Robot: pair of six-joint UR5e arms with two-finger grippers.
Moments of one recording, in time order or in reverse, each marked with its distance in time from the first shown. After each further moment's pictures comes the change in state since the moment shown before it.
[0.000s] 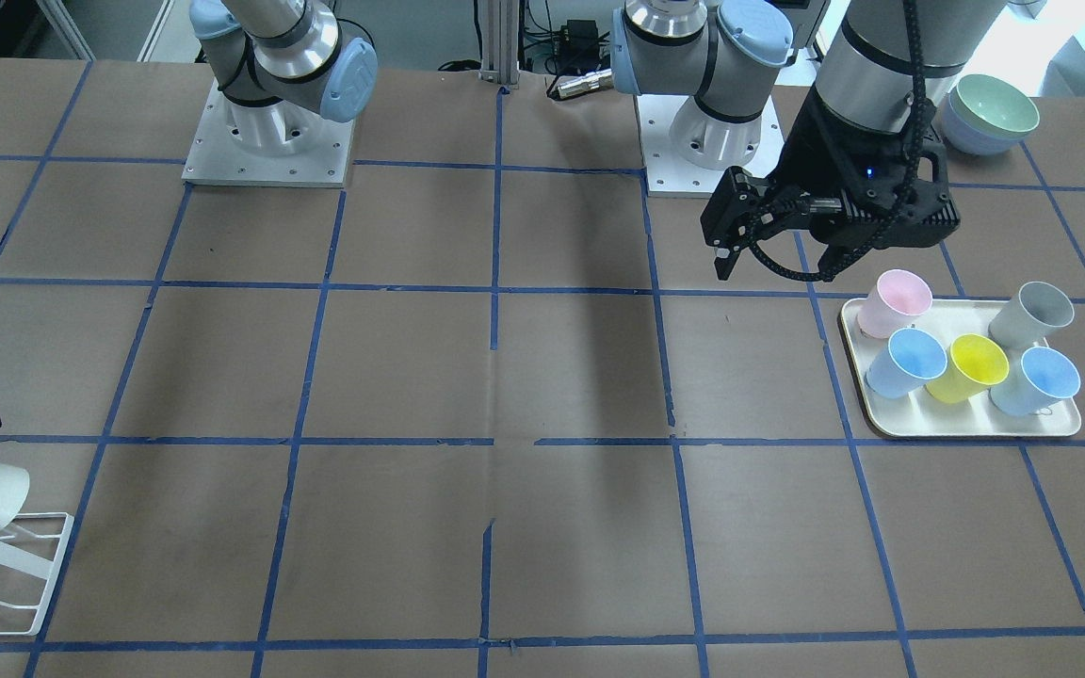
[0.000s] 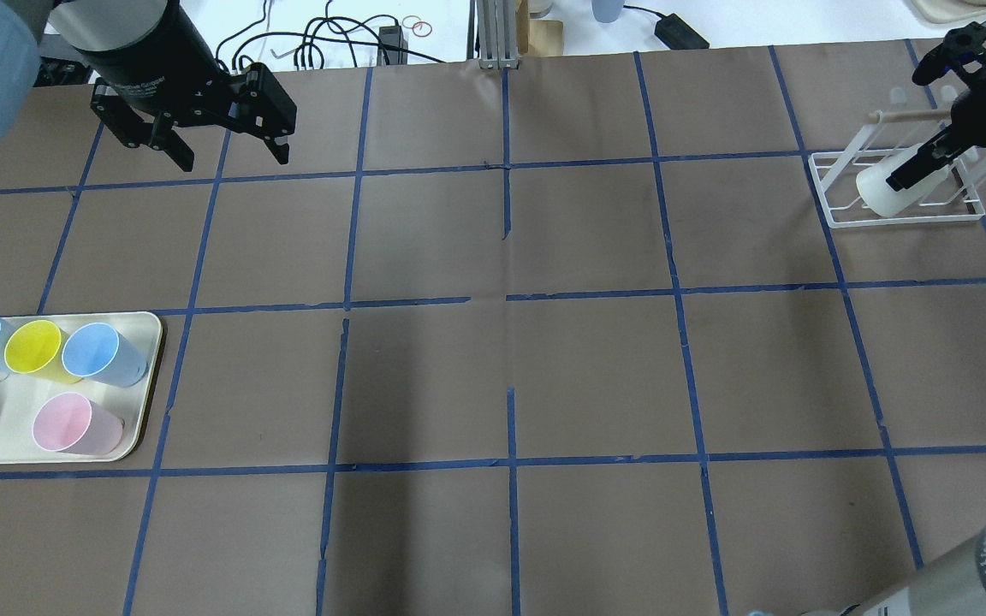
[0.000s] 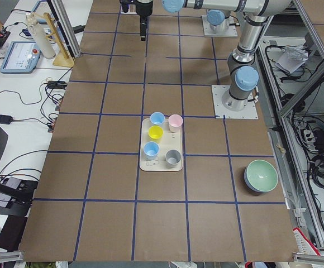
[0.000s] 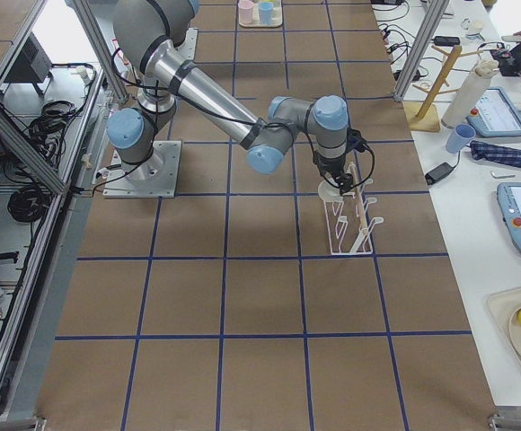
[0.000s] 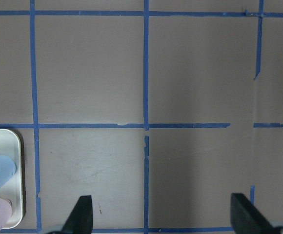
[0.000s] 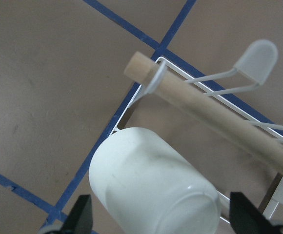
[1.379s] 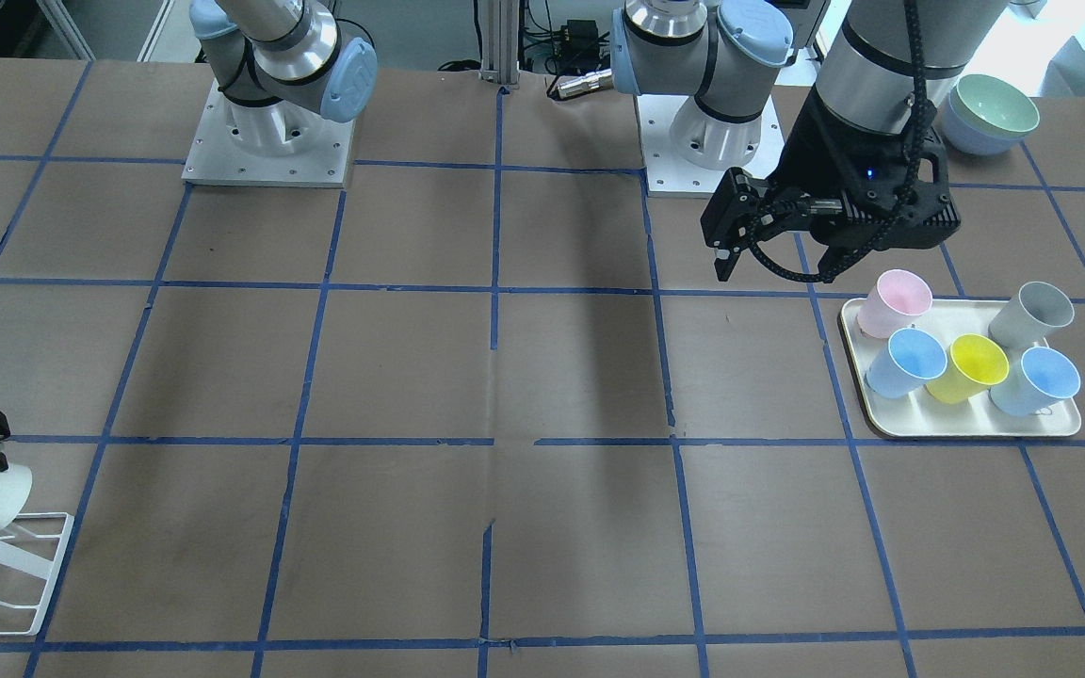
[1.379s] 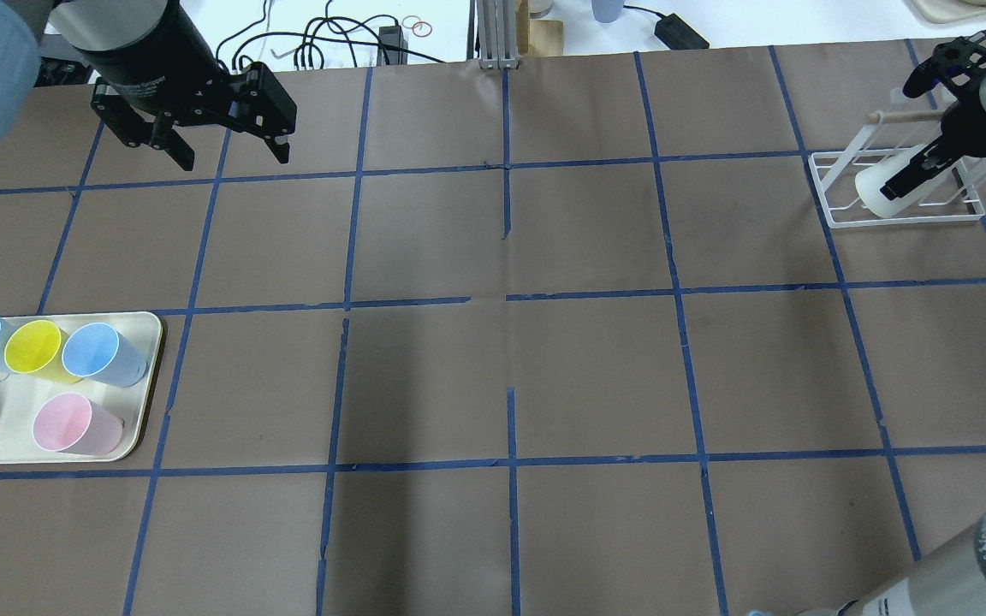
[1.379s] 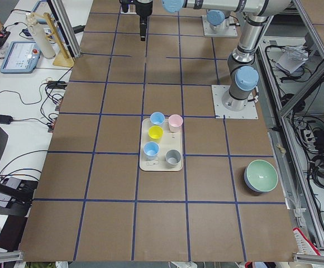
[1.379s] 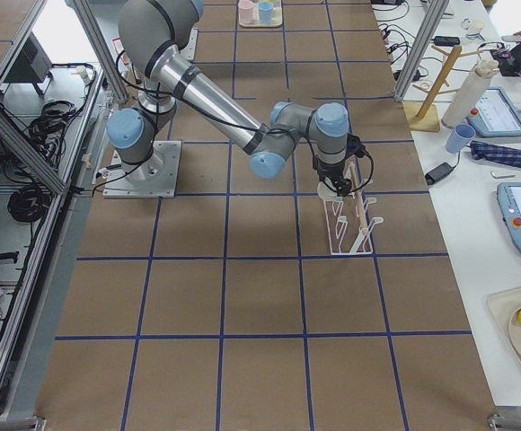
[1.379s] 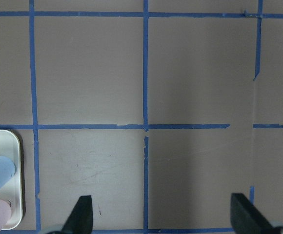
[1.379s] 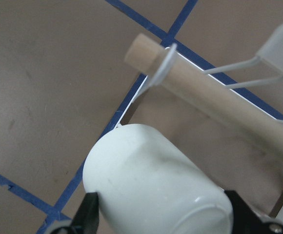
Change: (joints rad) left arm 0.001 -0.001 0.000 0.003 -0.002 0.001; right arm 0.000 0.026 0.002 0.004 -0.007 -0.003
